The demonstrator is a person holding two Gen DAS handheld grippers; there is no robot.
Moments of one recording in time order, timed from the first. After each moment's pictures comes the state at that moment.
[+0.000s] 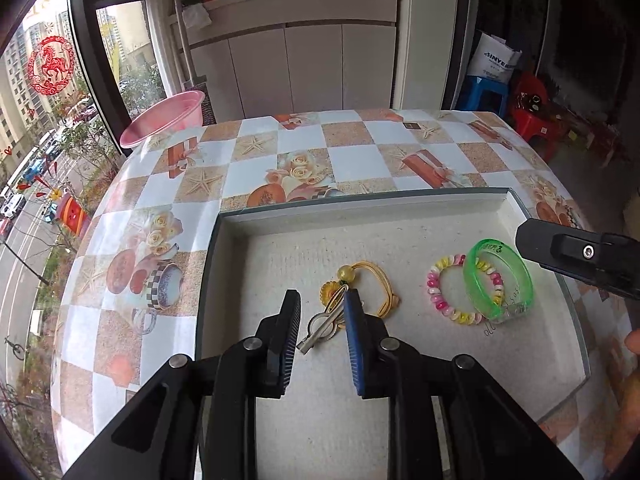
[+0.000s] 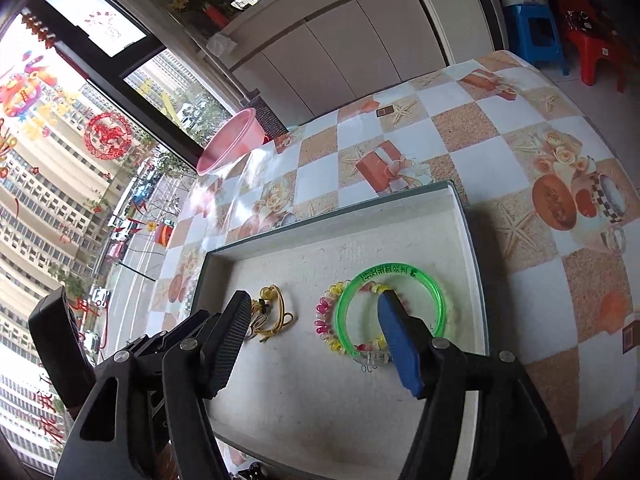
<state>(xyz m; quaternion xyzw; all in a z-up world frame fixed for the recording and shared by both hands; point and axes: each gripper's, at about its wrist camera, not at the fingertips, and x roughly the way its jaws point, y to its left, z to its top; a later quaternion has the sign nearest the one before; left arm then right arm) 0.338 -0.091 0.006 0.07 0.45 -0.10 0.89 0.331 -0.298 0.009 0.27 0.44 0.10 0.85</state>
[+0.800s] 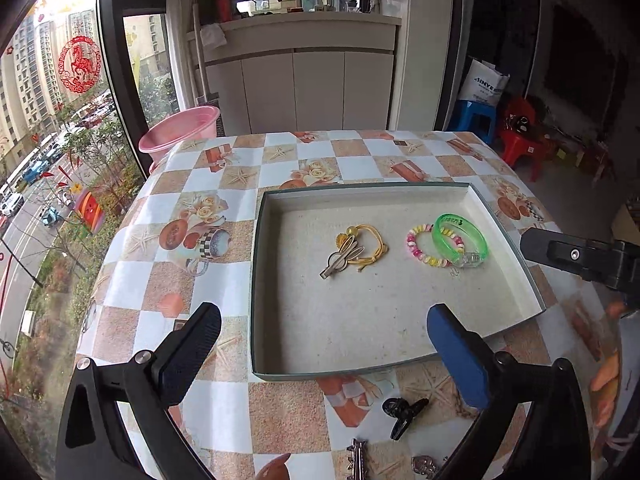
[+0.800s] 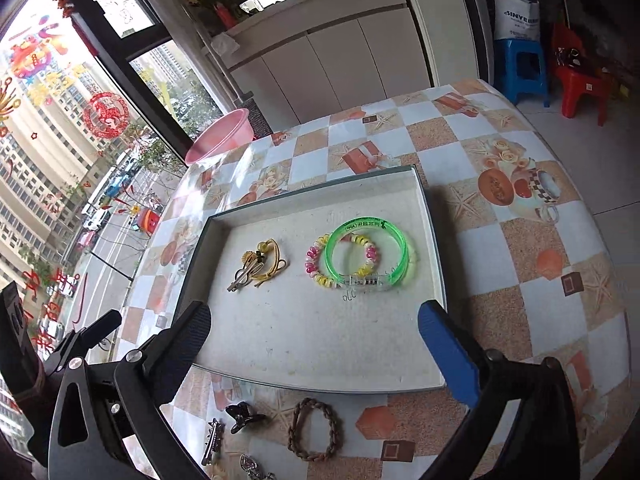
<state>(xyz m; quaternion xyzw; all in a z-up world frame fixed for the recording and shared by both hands) 0.240 -0.046 0.043 0.05 0.41 -0.10 0.91 0.252 -0.283 0.043 0.20 0.43 0.06 0.88</state>
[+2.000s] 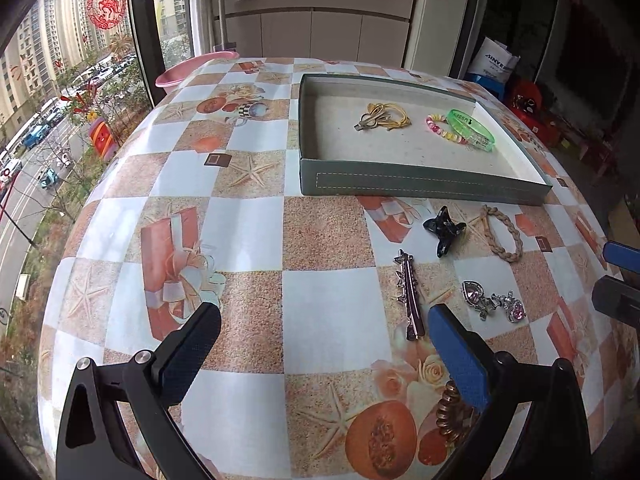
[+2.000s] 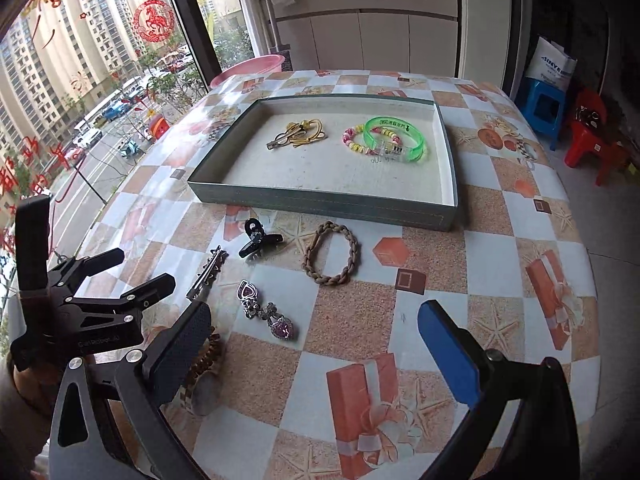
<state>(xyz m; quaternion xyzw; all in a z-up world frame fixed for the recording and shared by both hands) 0.143 0.009 -0.031 0.02 0.46 -0.10 0.88 0.115 -0.216 0.019 0.05 0.47 0.09 0.88</state>
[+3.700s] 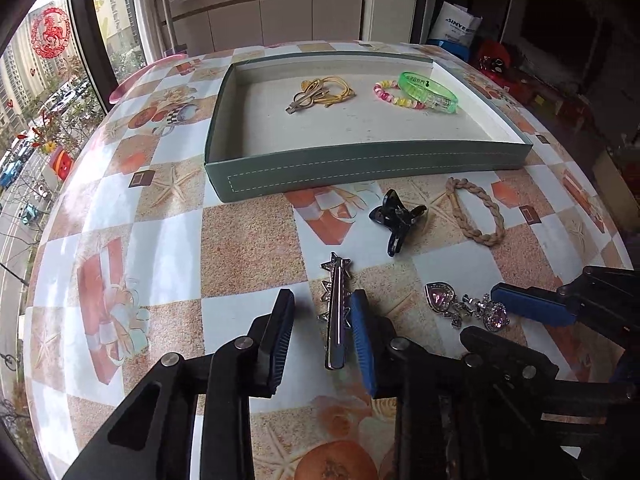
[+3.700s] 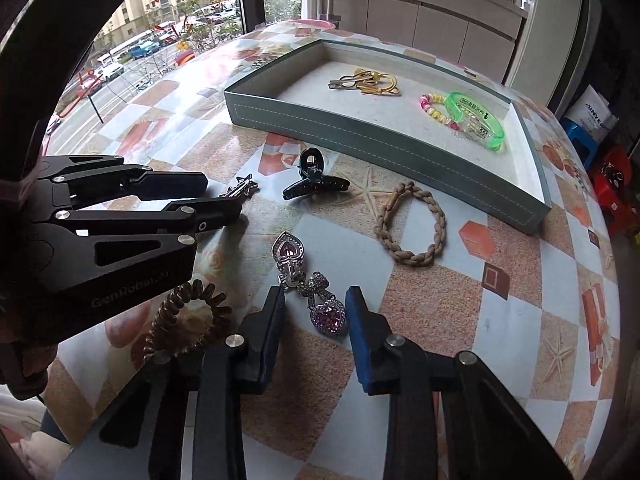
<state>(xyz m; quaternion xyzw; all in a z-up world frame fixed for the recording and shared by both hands) 0.159 -0.037 -0.045 0.08 0.48 -0.16 0.86 0.127 -0.154 -0.038 -0.07 0.49 0.13 0.86</state>
